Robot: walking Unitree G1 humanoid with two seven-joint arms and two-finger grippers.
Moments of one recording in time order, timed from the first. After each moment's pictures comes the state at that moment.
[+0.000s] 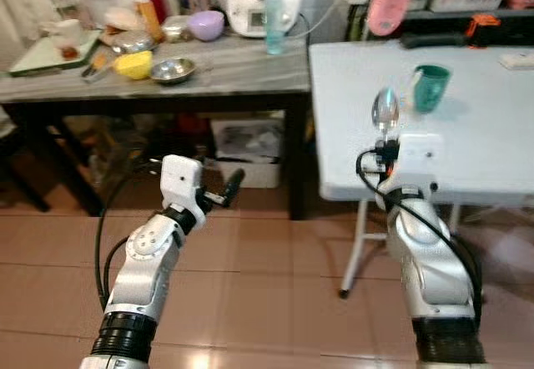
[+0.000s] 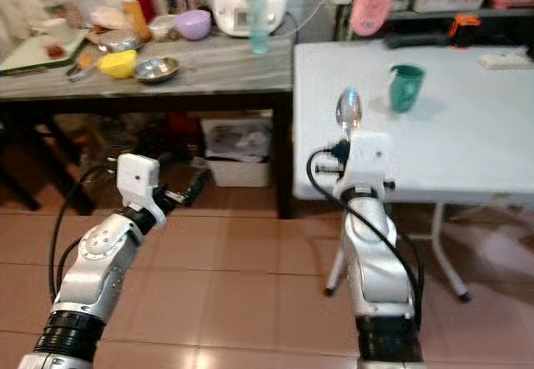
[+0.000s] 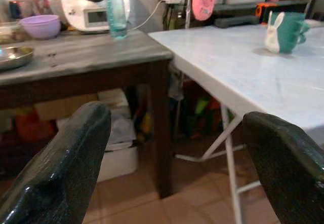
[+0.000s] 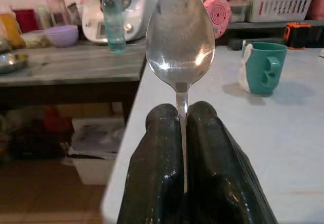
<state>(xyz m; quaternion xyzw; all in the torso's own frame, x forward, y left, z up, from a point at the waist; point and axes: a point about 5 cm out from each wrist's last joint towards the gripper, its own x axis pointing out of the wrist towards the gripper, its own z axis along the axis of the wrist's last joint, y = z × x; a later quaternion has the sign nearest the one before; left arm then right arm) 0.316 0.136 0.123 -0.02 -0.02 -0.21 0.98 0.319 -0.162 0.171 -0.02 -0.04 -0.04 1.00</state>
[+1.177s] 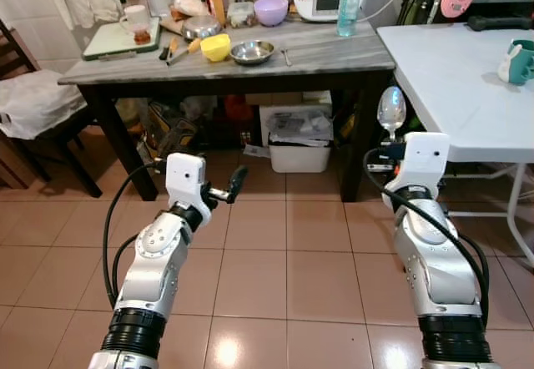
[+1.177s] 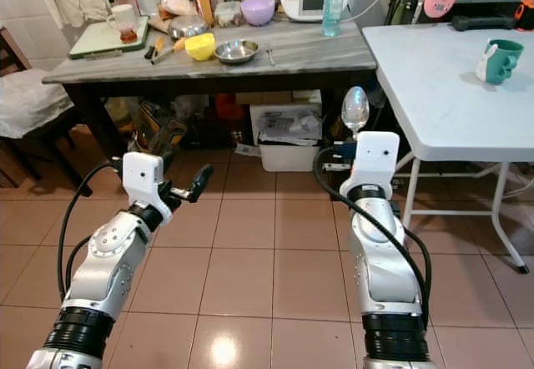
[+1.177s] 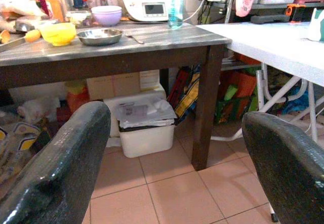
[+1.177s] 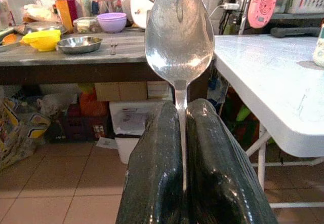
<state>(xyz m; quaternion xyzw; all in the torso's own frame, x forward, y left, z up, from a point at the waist) 0.320 0.132 0.122 -0.03 -0.02 -0.19 0.98 0.318 -0.172 0.166 -0.03 -0.03 -0.05 1.00</state>
